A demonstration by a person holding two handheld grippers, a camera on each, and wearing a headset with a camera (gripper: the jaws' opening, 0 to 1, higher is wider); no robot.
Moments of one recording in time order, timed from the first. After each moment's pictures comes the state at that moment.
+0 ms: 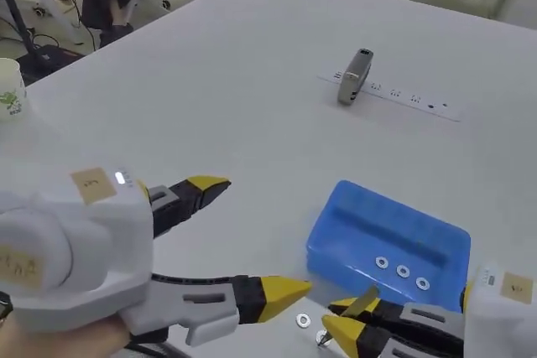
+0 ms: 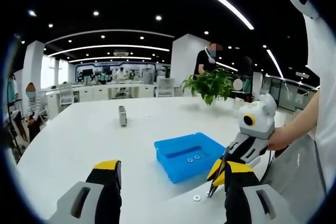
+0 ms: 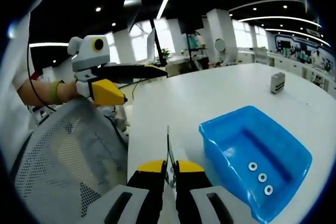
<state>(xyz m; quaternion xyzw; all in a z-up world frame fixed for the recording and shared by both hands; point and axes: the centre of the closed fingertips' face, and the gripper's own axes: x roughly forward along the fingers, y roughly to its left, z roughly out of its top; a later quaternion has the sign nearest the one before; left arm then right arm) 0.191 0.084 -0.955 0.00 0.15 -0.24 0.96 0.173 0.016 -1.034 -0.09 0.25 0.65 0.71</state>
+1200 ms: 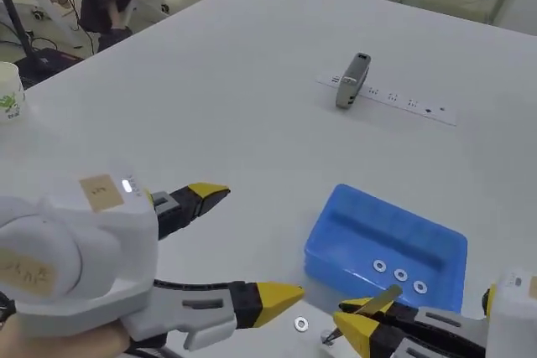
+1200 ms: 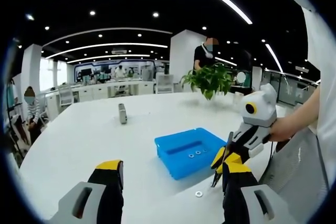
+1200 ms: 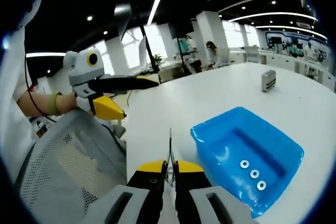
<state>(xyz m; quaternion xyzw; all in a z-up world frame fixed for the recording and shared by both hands) 0.189 0.084 -0.961 0.02 0.16 -0.24 0.96 0.183 0.005 -1.019 -0.10 0.24 0.63 0.73</state>
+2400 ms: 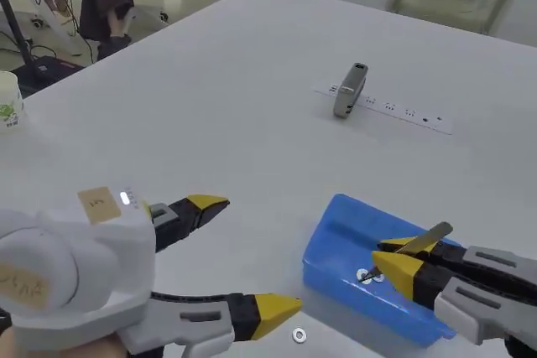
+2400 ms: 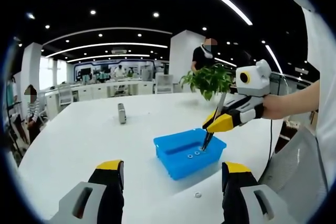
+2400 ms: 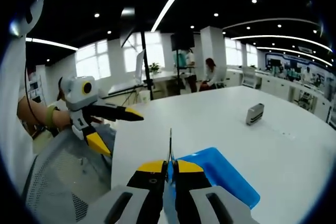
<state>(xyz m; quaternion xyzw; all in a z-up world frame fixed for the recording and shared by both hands) 0.189 0.084 -0.961 0.01 0.16 -0.24 0.96 0.234 0.003 -0.957 -0.09 0.18 0.62 0.76</state>
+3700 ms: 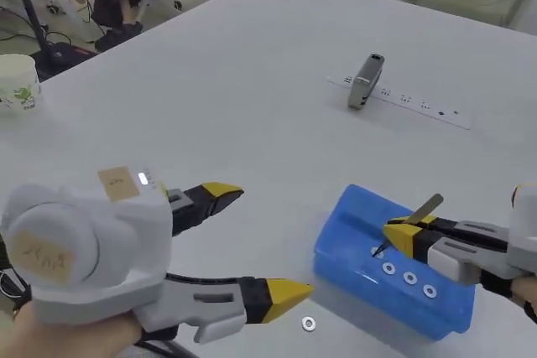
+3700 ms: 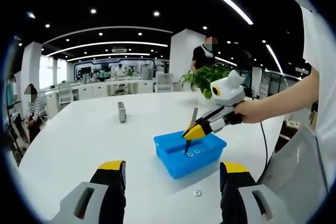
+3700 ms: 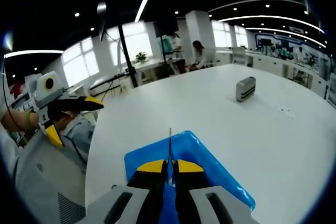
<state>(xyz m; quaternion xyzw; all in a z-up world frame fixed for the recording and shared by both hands) 0.189 0.084 -0.963 0.01 0.17 -0.24 0.96 0.292 0.008 -1.012 -0.08 0.26 0.59 0.76</state>
